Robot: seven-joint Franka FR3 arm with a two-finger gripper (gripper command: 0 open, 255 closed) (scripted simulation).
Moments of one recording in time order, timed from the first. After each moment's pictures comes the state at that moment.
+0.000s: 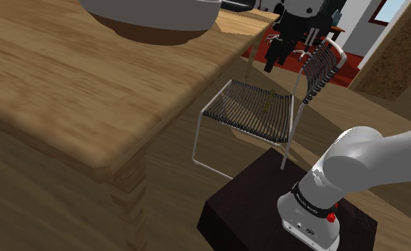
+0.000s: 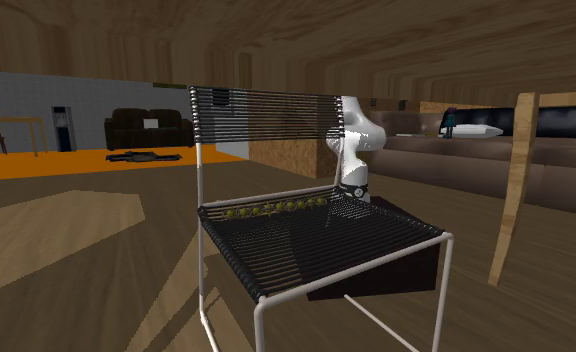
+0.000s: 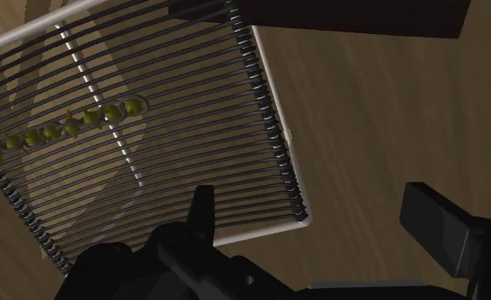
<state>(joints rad) -0.02 -0.78 -0.01 -2.35 -0.12 1.66 -0.09</state>
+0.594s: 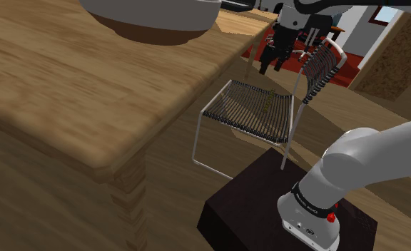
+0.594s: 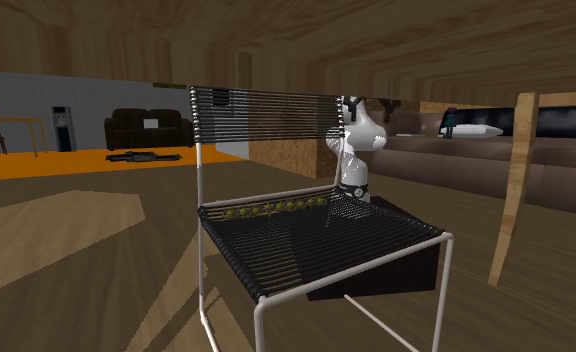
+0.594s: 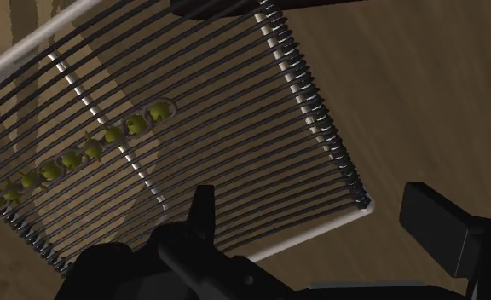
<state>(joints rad) -0.10 -0.61 -0.13 -2.34 -0.12 1.79 -0.07</state>
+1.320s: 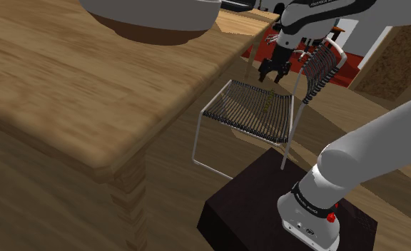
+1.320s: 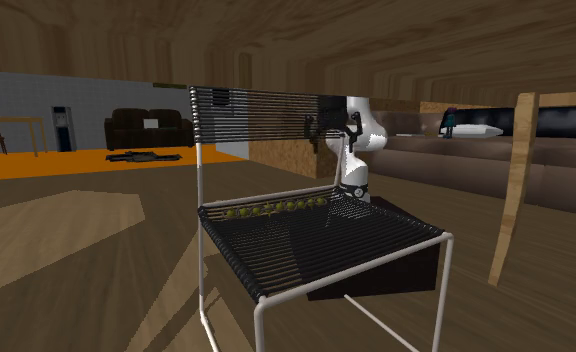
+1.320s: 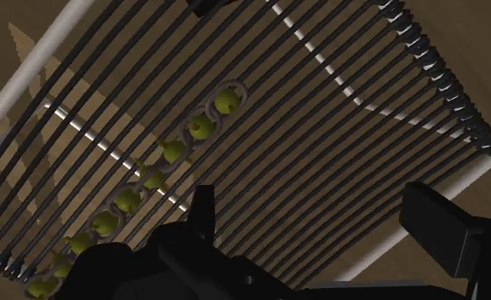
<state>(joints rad) -0.19 -0.32 -0.31 -2.28 -0.05 1.98 -0.07</state>
